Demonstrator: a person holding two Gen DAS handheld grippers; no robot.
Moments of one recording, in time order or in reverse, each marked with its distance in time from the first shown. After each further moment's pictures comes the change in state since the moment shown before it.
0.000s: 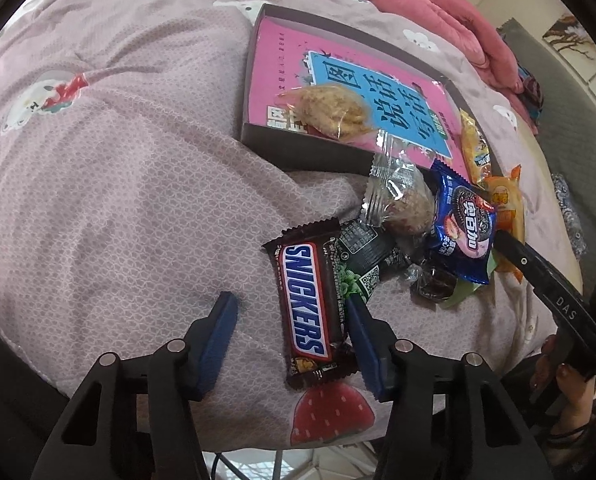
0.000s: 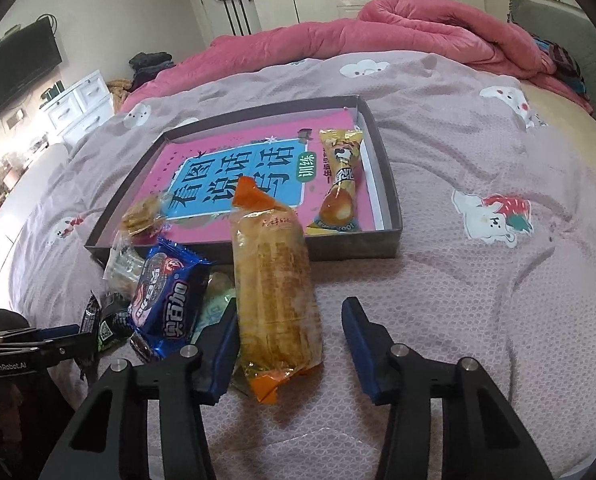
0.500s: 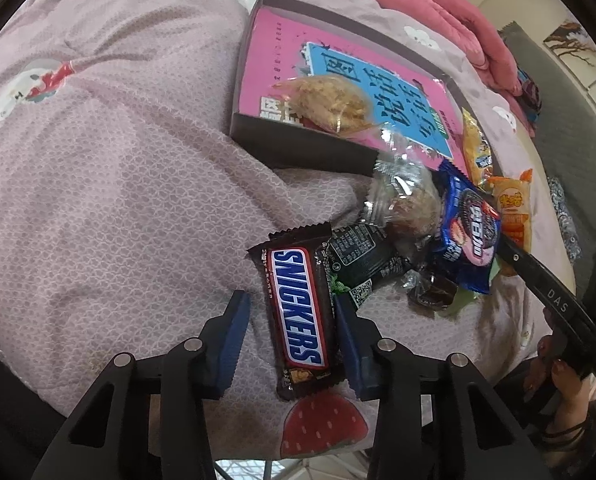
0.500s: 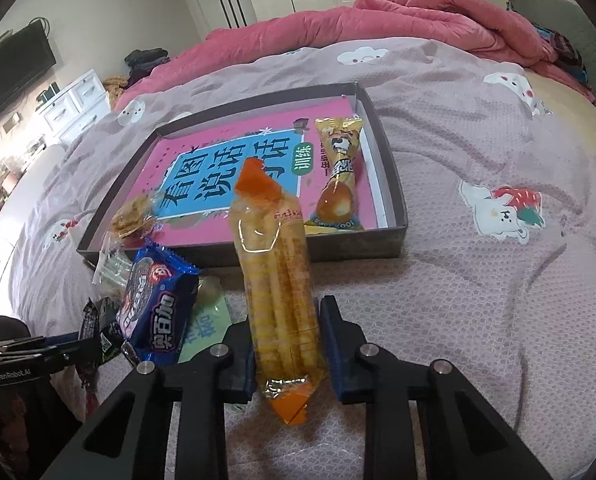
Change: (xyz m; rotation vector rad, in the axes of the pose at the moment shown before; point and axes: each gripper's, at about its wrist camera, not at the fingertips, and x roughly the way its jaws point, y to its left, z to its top) left arm 0.018 0.000 0.006 -0.026 0.024 -0.032; right arm 0.013 -0.004 0.004 0.016 0.028 -0.002
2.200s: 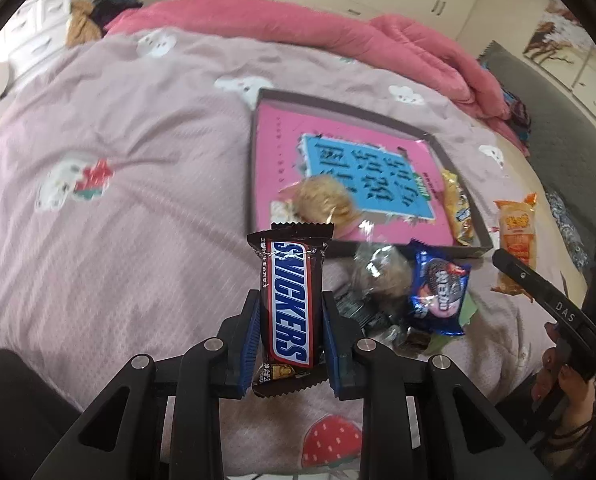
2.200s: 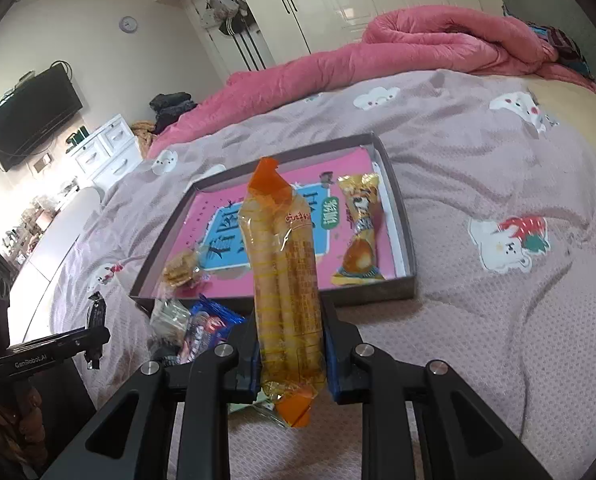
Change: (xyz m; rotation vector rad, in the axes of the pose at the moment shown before) left arm -0.069 -0.007 0.012 0.098 -0.229 0.061; right arm -0.037 0.000 0.014 0.049 -0.158 0.157
